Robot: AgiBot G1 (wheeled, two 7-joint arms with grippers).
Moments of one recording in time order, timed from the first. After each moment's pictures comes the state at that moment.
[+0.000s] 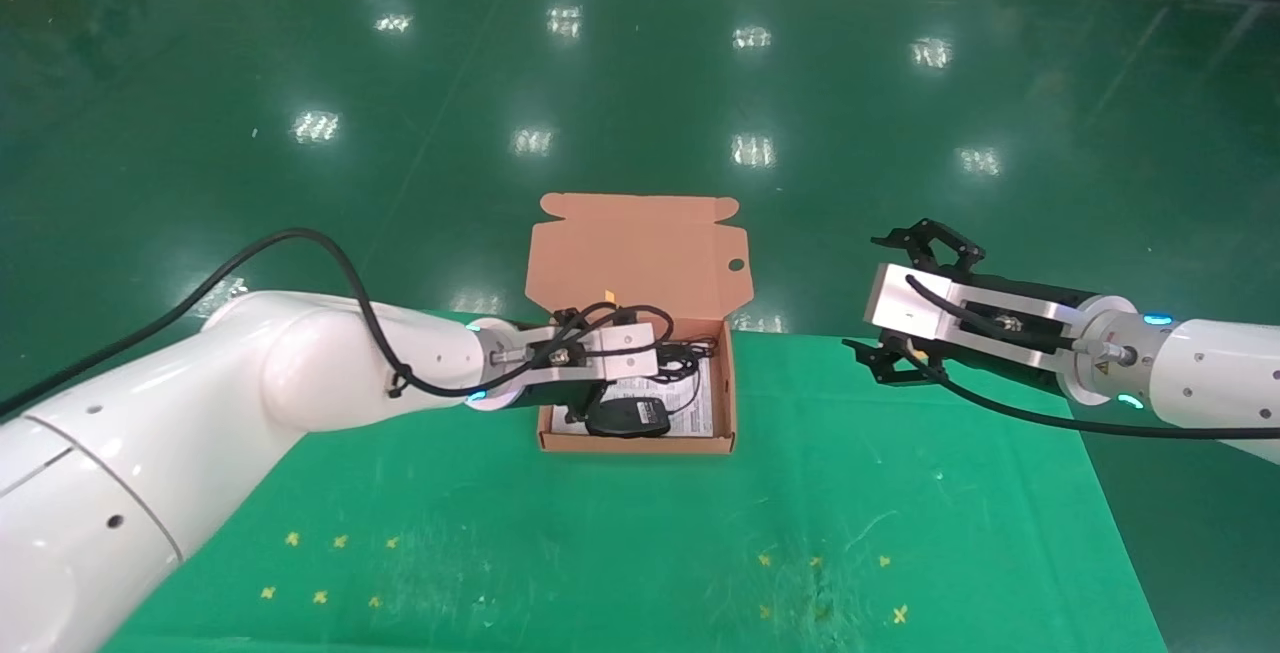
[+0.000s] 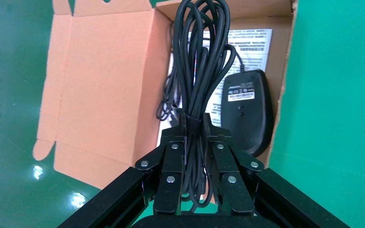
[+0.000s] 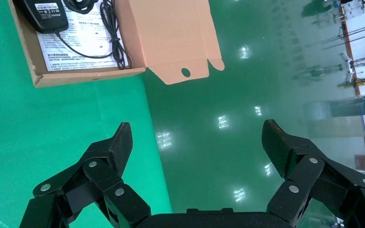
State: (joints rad) left arm -1.58 1.36 1.16 -0.70 1.93 0.67 -0.37; right arm 1.65 -0.70 -1.40 1.15 -1.34 -0.37 0.05
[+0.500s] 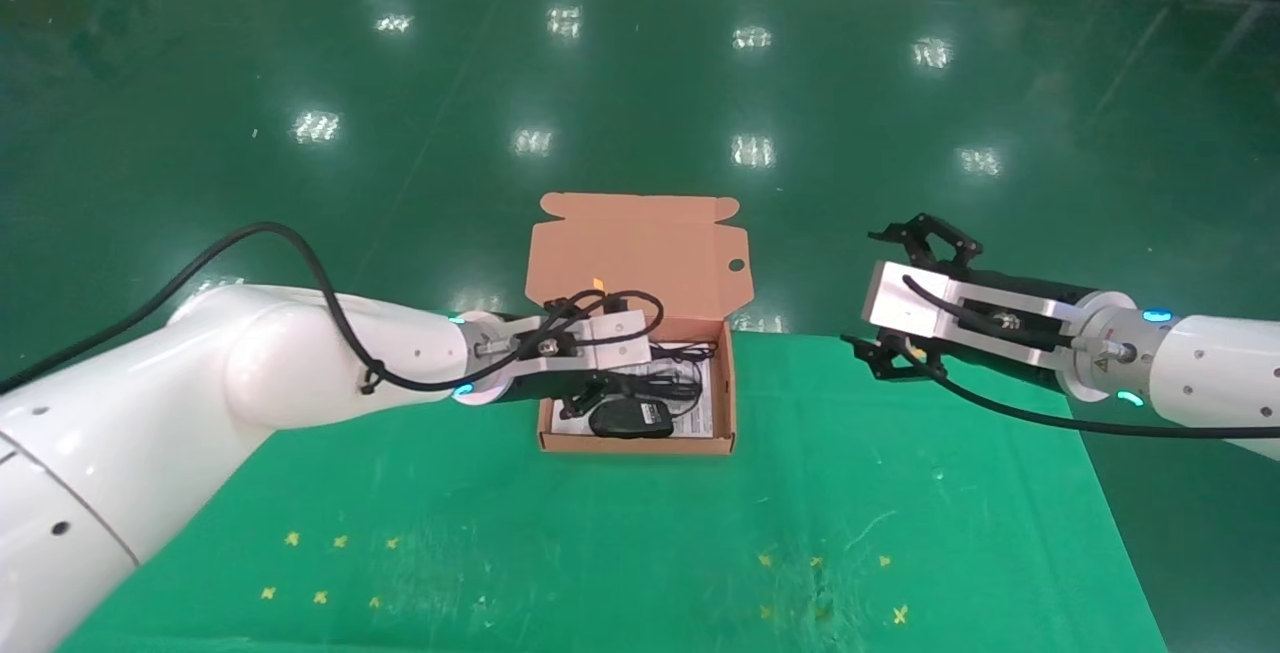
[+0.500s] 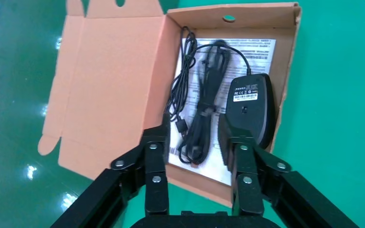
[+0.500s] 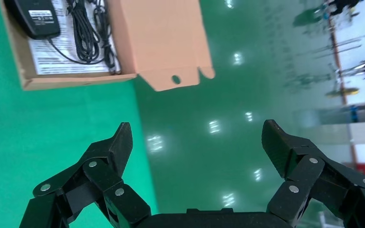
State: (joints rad) left arm -1.60 1.30 1.15 -0.80 1.91 0.67 -0.43; right arm 1.68 -0.69 -1.39 1.18 -1.36 -0.37 0.03
